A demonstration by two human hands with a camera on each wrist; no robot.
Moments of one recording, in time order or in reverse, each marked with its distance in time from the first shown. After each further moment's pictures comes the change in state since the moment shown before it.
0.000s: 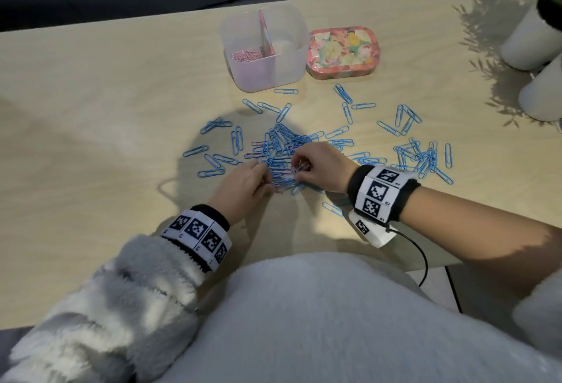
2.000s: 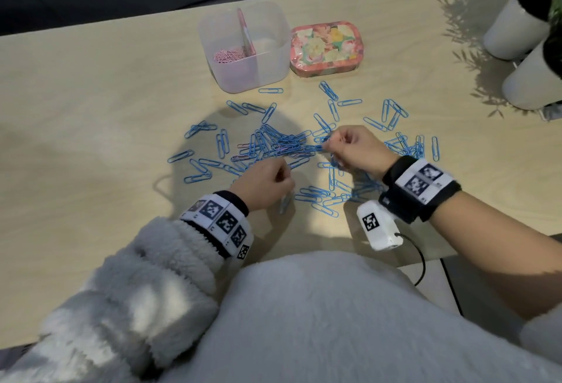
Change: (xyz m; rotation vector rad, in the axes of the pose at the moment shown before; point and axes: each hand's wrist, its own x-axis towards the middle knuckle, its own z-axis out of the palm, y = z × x) left_hand 0.037 0.044 0.003 -0.217 -0.194 -0.155; right_hand -0.024 0.046 -0.030 0.717 0.219 0.361
